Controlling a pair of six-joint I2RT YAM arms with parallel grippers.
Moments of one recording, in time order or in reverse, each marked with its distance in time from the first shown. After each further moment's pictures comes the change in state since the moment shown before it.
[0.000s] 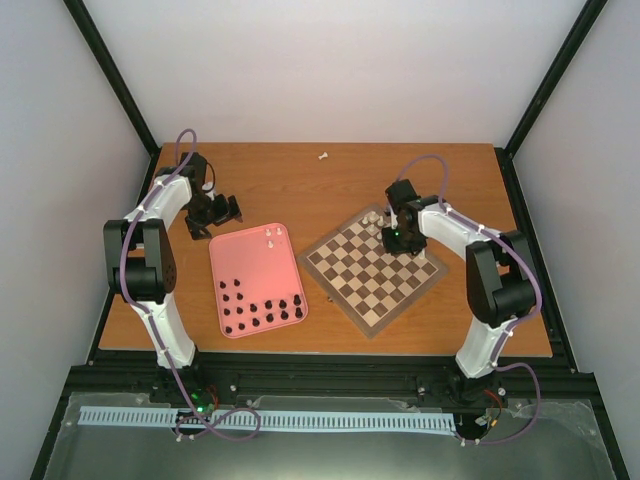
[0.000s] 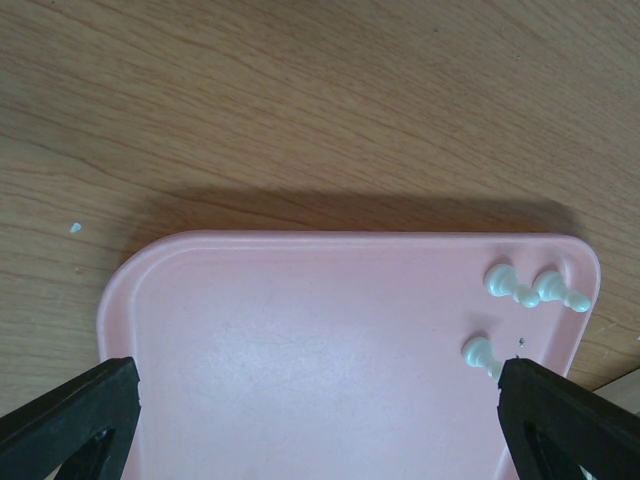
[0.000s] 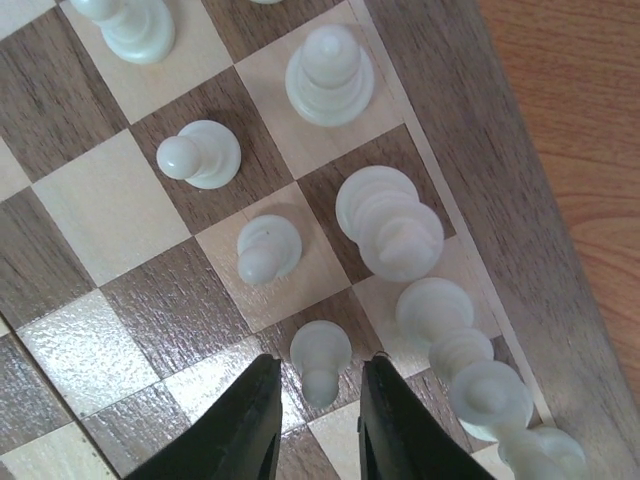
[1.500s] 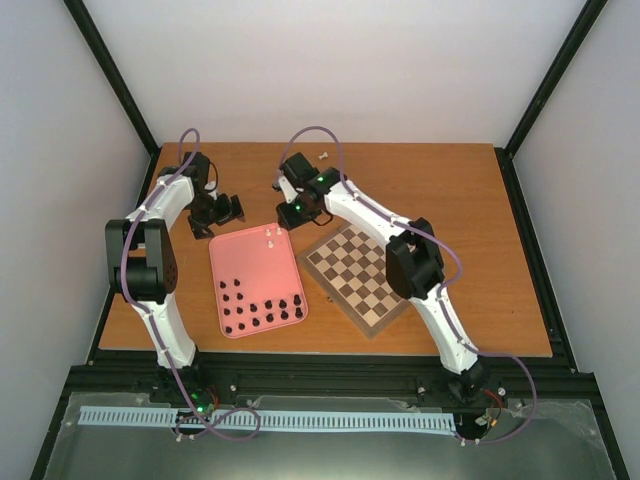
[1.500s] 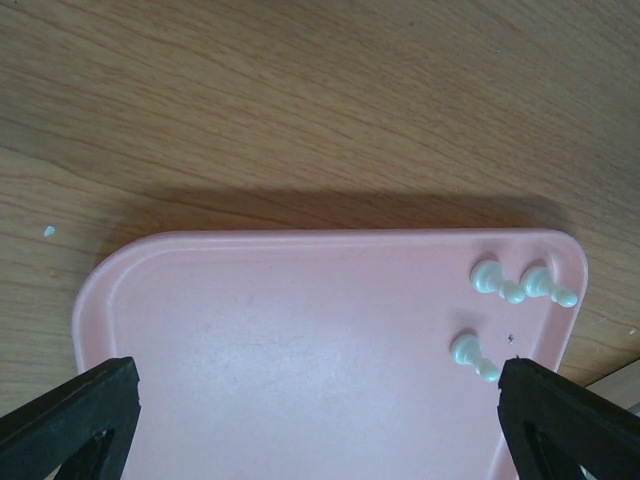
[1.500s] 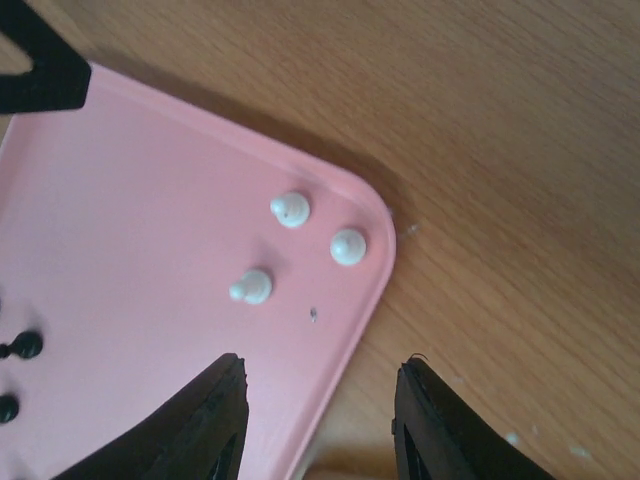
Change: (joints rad) left arm -0.016 0.000 0.000 0.008 0.004 0.000; right arm 0.389 0.550 0.960 -0.152 -0.237 -0.004
